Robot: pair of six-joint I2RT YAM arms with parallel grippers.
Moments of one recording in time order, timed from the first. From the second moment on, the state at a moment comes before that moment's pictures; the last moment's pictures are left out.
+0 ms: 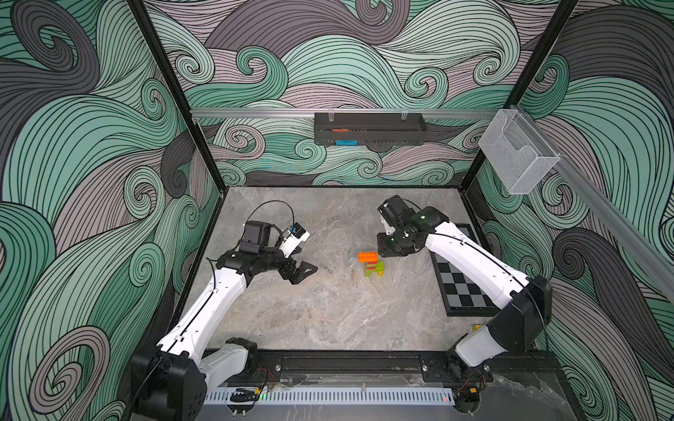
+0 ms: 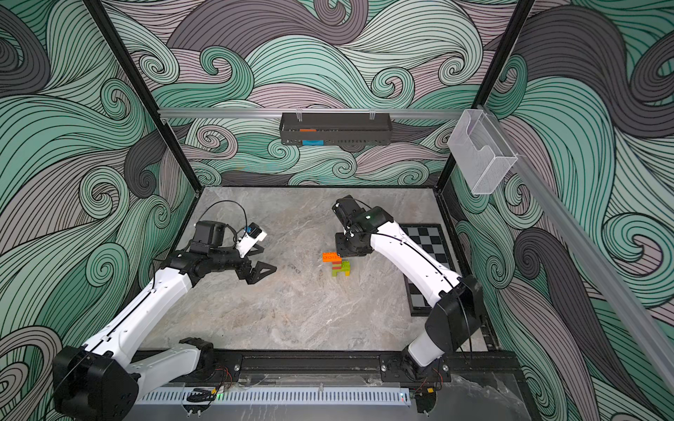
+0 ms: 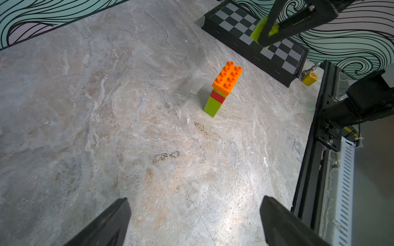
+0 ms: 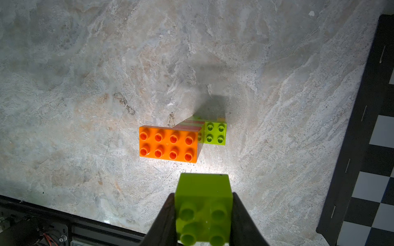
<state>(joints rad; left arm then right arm) -0.22 1.11 0.86 -0.62 0.66 0.41 0.59 1.58 1.49 -1.17 0.04 0.49</state>
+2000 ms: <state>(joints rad) -0.26 1.11 0.85 -0.60 0.66 0.41 0.65 1.80 1.61 -1.20 0.02 0.54</state>
